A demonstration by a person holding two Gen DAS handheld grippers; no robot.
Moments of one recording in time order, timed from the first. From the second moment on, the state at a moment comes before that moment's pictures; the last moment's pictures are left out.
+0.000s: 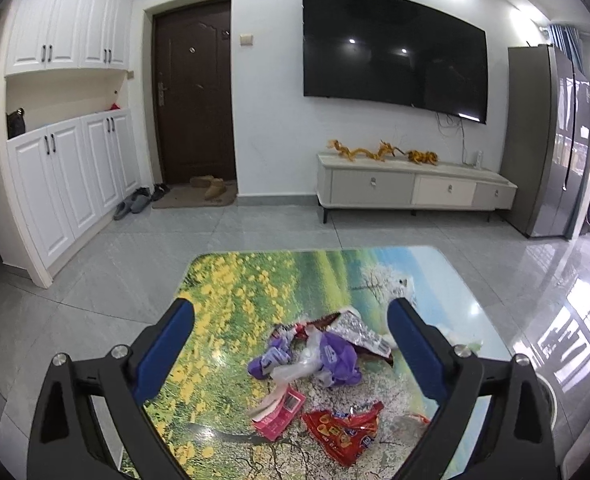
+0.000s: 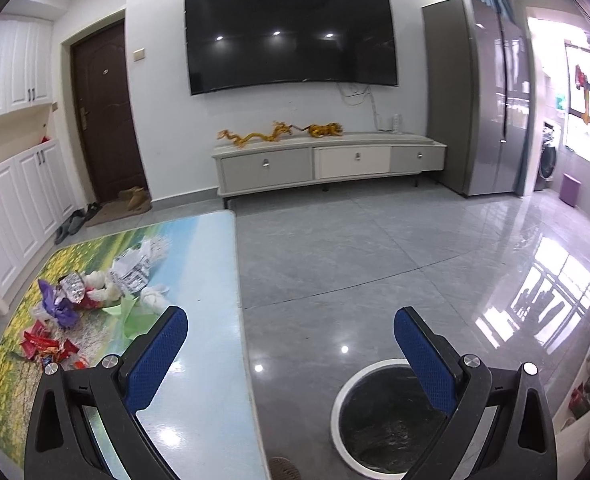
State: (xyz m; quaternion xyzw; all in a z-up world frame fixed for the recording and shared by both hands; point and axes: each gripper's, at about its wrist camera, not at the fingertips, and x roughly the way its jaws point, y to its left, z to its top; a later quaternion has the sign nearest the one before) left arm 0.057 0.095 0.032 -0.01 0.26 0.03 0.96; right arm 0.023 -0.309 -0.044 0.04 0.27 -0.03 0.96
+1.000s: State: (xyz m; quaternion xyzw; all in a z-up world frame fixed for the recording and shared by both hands) left arm 0.146 0.105 -0.097 0.11 0.43 -0.16 0.88; right arm 0.133 -0.205 -0.090 -0.02 0.38 0.12 0.92
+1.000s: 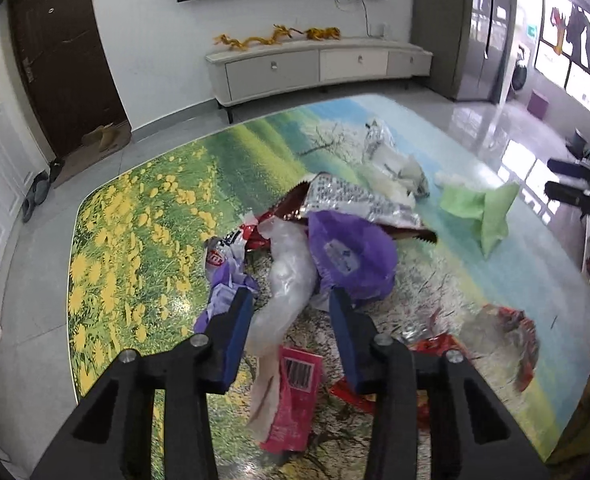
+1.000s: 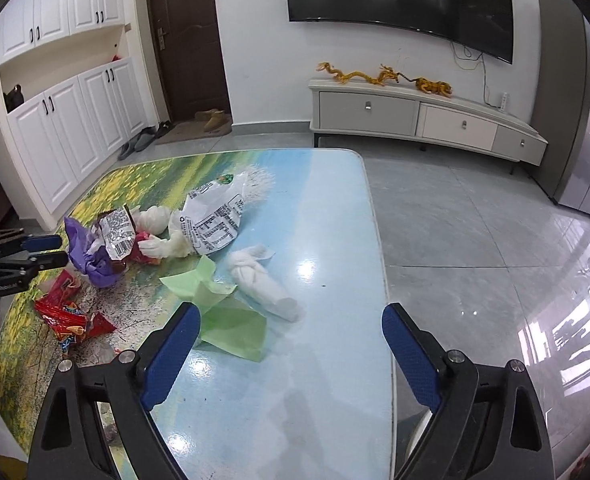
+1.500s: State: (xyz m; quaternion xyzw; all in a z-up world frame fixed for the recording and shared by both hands) left arm 0.150 0.113 -0.119 0.11 0.45 -0.15 0.87; right arm 0.153 -0.172 -0.107 -0.03 0.40 0.20 0.89
